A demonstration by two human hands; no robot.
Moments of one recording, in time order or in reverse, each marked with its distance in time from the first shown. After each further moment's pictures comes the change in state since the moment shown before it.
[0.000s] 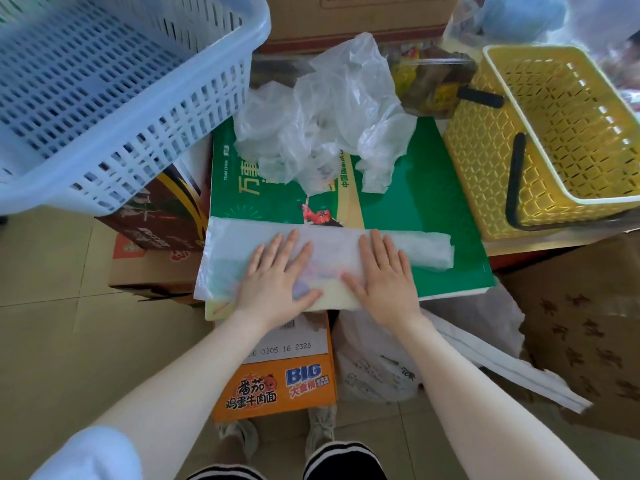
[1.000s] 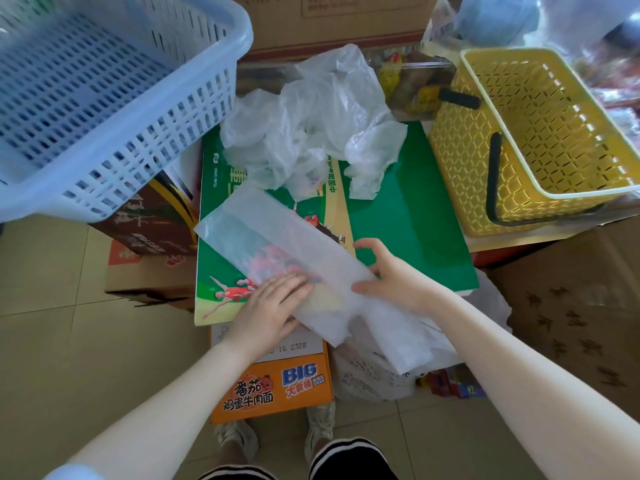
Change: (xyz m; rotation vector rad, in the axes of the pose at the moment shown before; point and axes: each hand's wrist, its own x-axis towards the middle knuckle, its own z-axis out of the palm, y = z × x) left_hand -0.037 0.010 0.007 -0.195 0.225 0.330; right_hand -0.013 0.014 -0.073 0.700 -0.391 0.048
